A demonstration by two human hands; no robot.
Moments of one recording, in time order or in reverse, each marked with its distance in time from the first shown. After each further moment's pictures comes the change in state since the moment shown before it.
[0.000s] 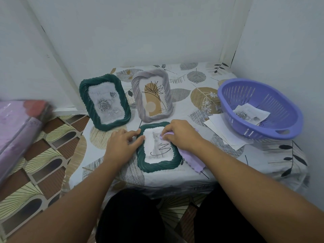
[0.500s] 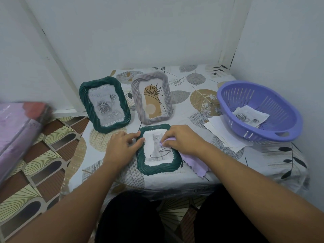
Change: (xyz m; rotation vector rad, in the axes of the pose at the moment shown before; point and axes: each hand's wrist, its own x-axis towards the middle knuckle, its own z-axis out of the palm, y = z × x) left_hand 0.000 -0.001 0.000 -0.004 0.012 0.010; right_hand -0.007 0.008 0.000 0.039 -0.057 -0.048
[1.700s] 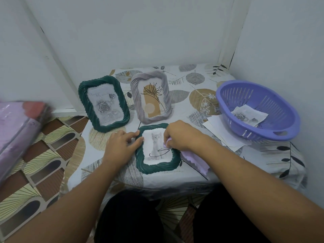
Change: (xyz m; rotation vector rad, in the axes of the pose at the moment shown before) left_hand 0.000 -0.001 0.000 0.006 -0.010 0.008; right_hand 0.004 -0.024 -0.017 -0.295 -0.143 0.098
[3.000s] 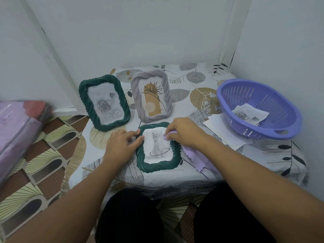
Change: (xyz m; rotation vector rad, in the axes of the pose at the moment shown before) left_hand 0.000 -0.001 0.001 0.018 -0.003 -0.001; right_hand -0.002 0.013 -0.001 0.192 0.107 0.011
